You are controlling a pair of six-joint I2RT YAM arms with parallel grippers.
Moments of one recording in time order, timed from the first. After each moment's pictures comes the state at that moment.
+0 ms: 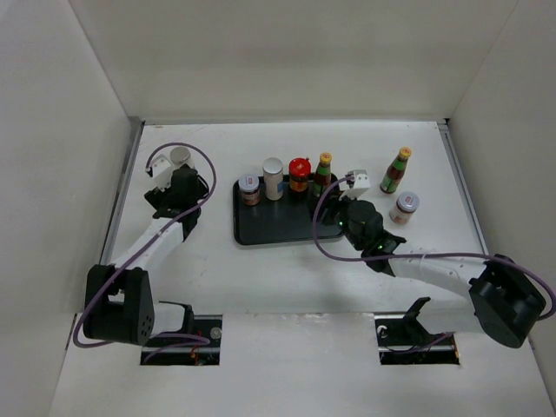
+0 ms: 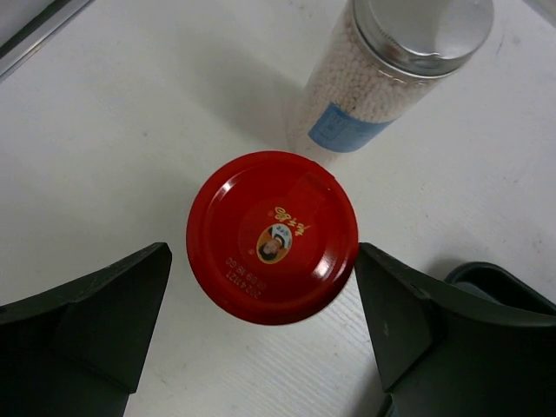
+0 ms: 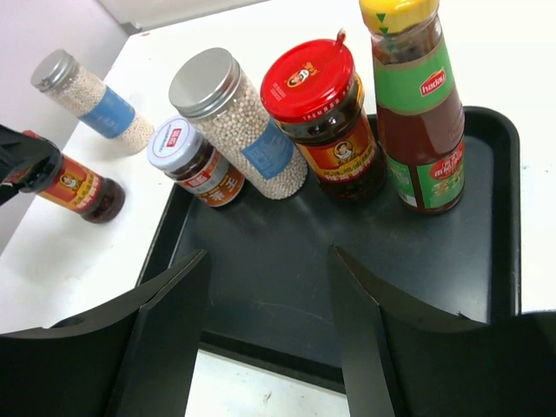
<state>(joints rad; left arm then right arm) -0.15 1.28 0.72 -0.04 -0.61 -0.61 0.77 1.26 0.57 0.52 0.33 0.50</state>
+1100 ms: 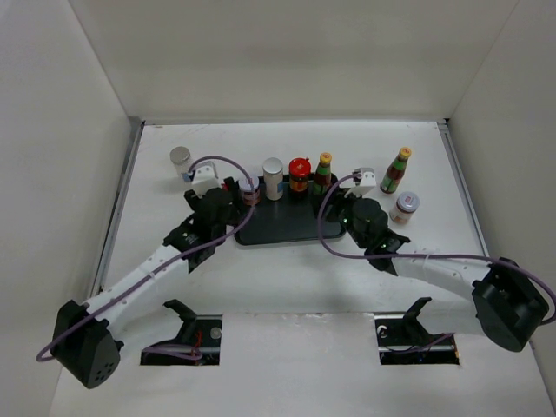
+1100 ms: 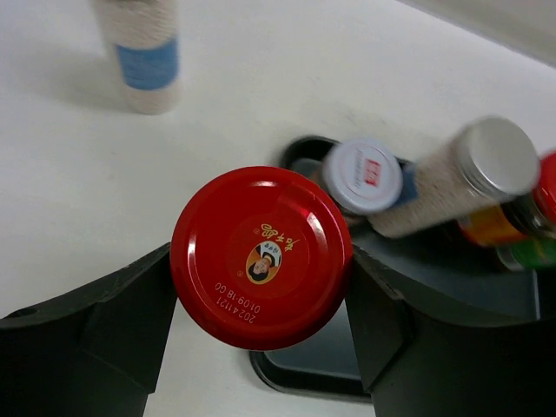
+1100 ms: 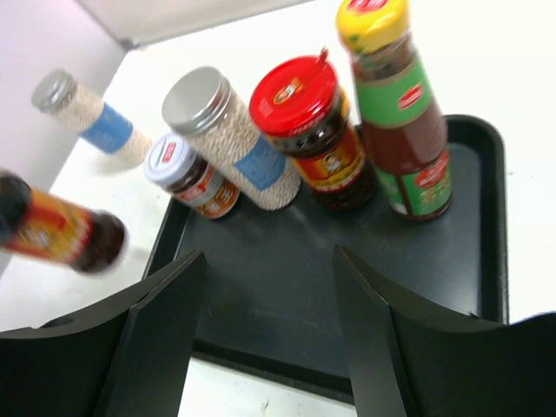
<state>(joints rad) -0.55 0.99 0.70 -0.15 -0.64 -0.57 0.74 1.25 0.57 0.53 0.32 0.51</state>
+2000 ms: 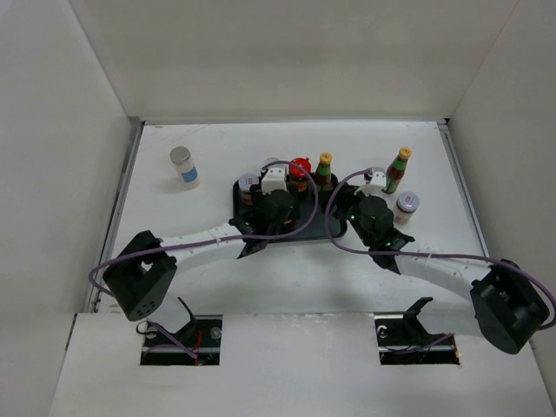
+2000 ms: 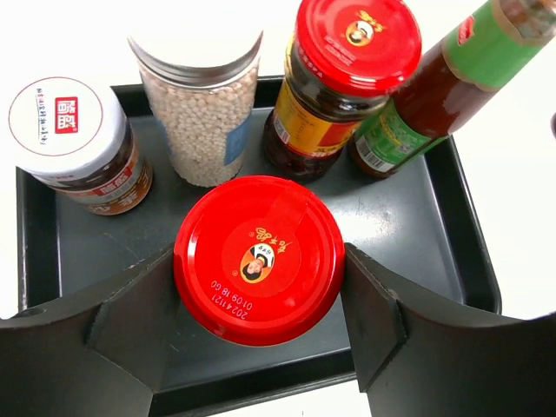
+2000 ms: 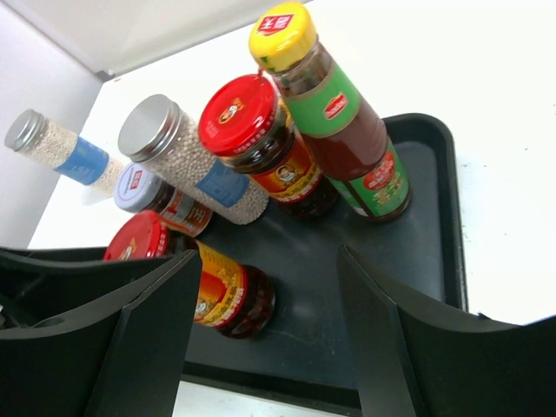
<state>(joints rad) -0.87 1.51 0.86 0.15 -0.63 -0.52 0.66 1.23 0.54 0.53 0.32 0.58</state>
